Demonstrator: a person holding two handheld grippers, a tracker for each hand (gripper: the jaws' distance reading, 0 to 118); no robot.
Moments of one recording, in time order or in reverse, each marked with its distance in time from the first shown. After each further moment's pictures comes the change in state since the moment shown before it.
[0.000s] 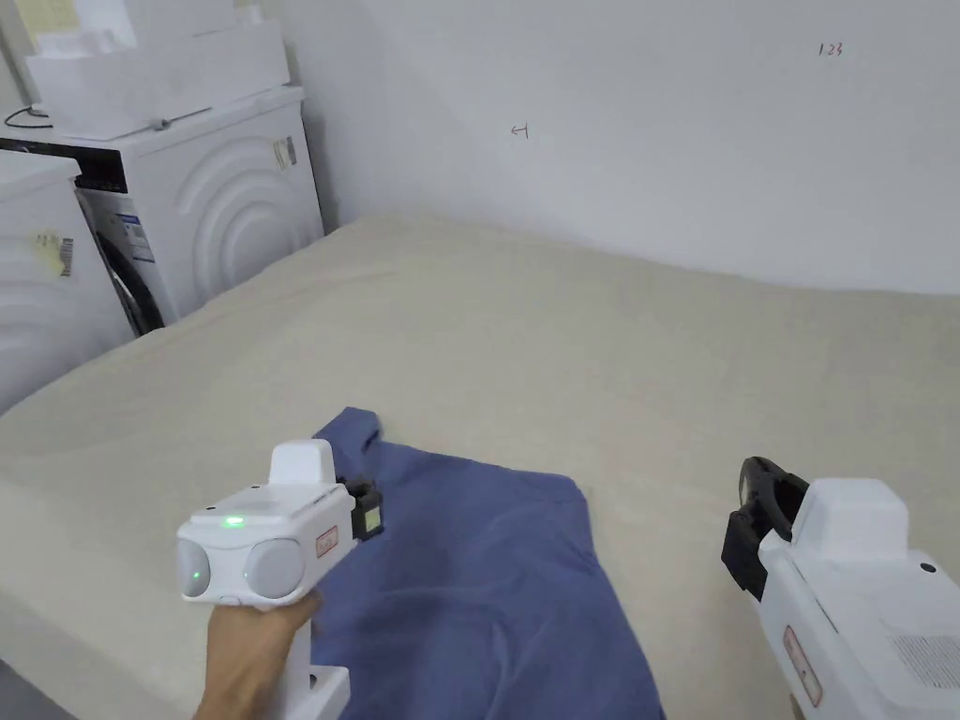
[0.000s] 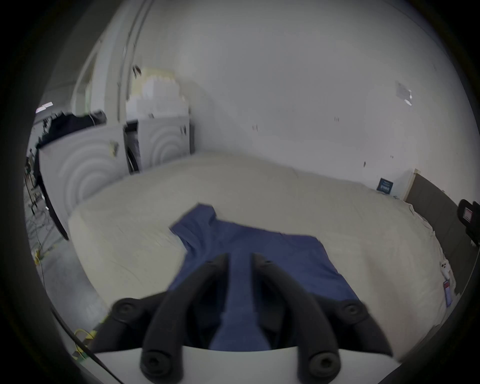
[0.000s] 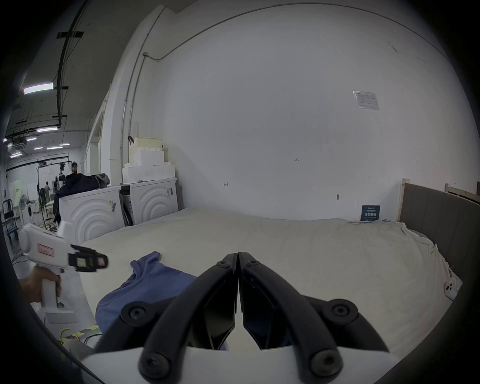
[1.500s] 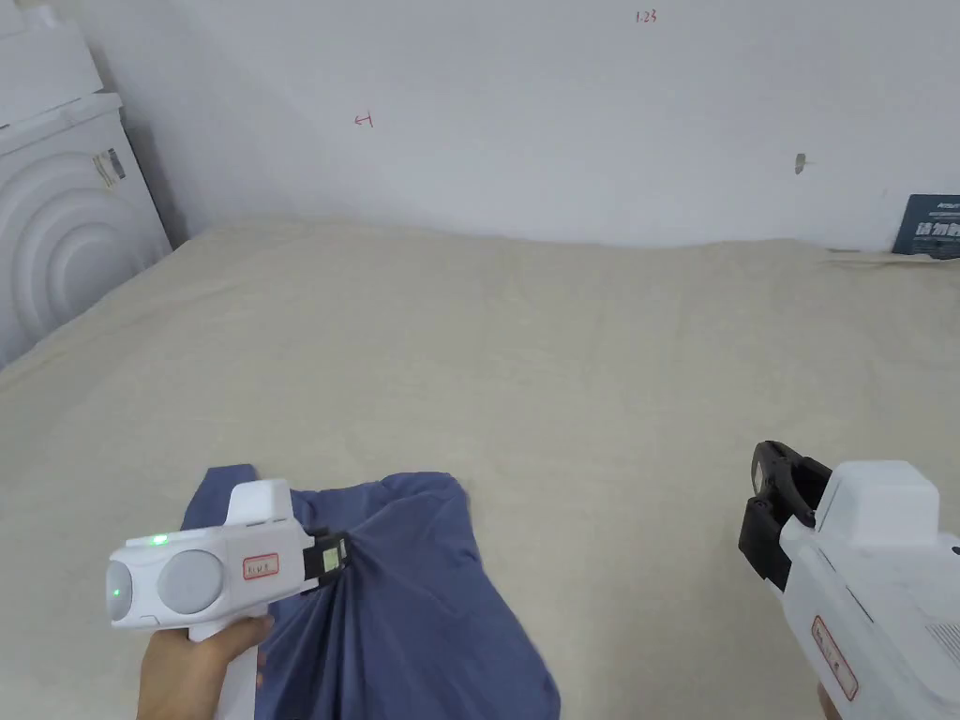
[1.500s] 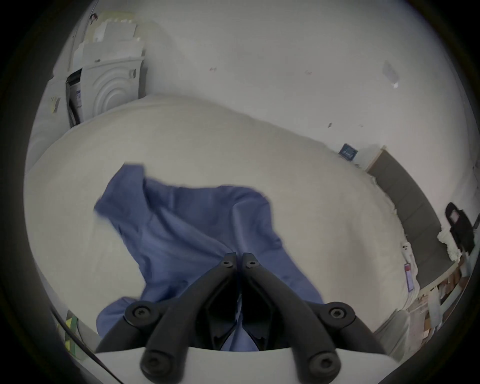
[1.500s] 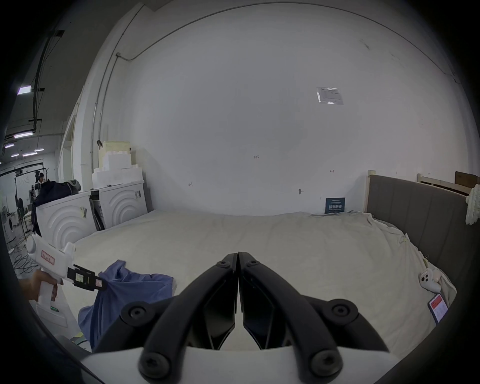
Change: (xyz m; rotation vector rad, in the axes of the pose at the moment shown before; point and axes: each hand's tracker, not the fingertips) left arm 0.070 0.005 -0.022 -0.219 -0.314 -0.020; right arm 0.091 -0.001 0.035 -0.007 -0.174 -0.049
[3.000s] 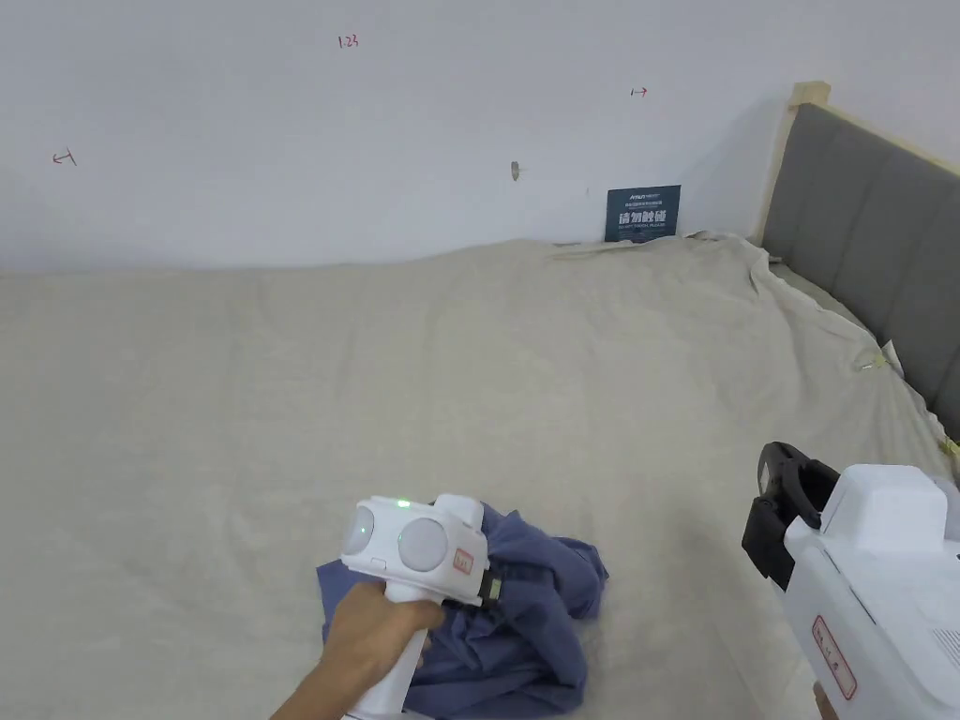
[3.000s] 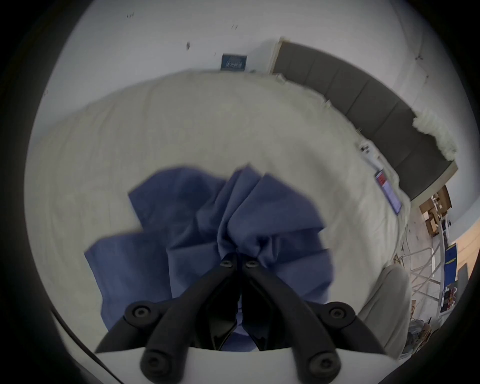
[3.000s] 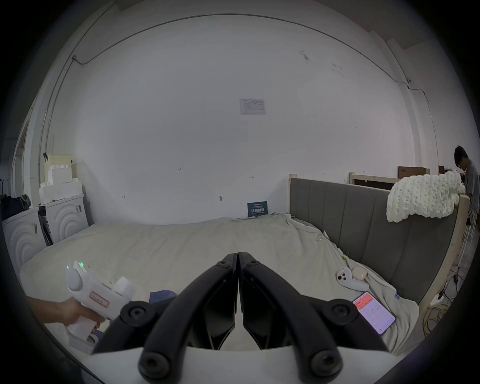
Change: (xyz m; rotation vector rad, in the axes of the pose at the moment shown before) left arm 0.323 -0.068 -0.202 -0.445 -0.233 -0.494; right arm 0.163 0.004 0.088 0.033 -0.361 -0.055
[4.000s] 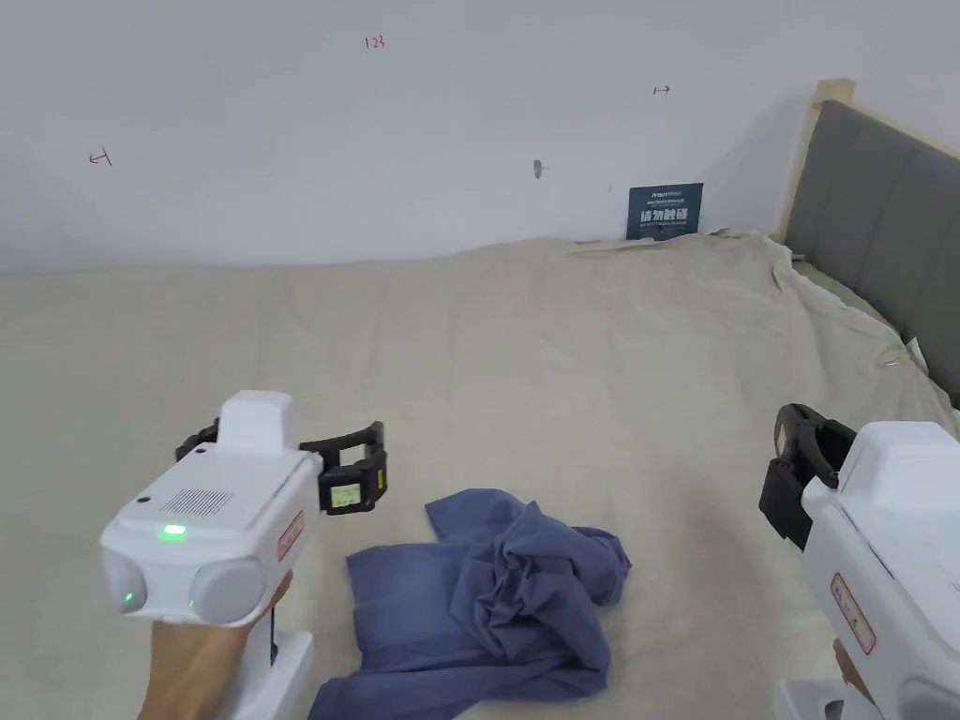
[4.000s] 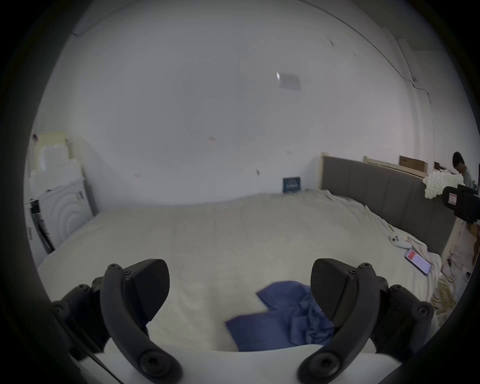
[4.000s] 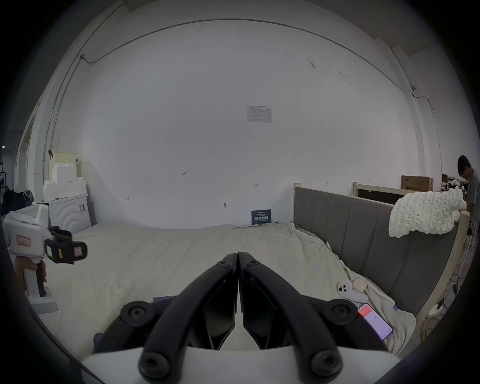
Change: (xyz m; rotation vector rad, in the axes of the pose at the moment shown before) left arm -0.043 -0.069 0.220 0.845 0.402 0.013; right arm -0.007 0.015 0.004 0.040 0.025 0.034
